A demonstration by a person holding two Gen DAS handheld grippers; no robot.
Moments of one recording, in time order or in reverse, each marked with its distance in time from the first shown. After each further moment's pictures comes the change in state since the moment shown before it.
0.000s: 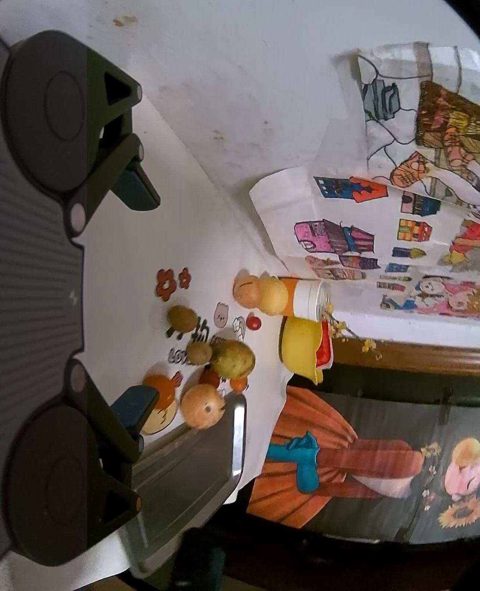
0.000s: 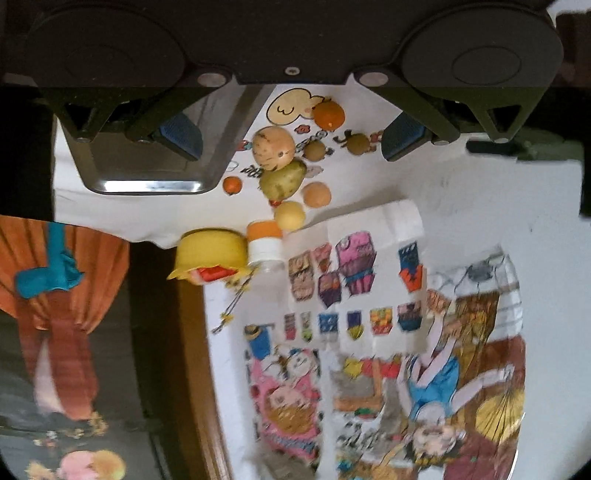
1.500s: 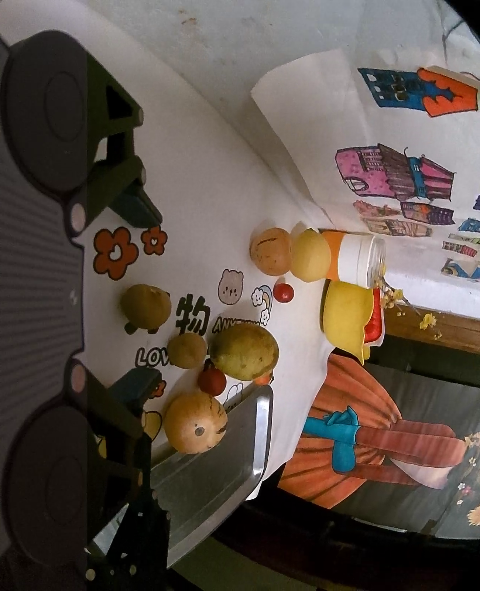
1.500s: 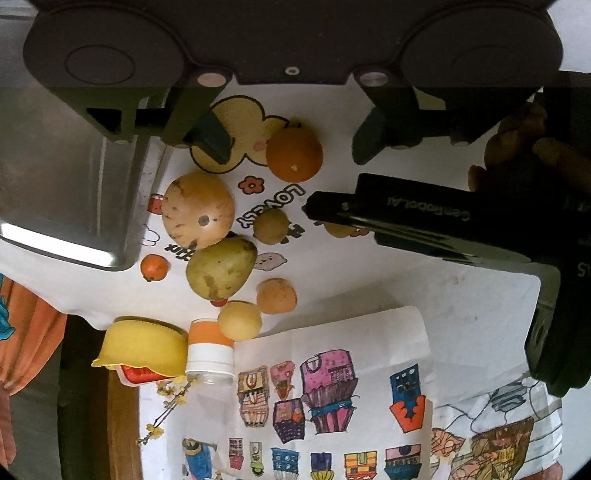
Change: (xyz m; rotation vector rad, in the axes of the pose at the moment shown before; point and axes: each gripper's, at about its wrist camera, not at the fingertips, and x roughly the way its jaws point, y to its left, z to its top) left arm 0.109 0.007 0.028 0.025 0.161 -0.176; right arm 0.139 0.031 -0.023 -0.076 0.333 0.079
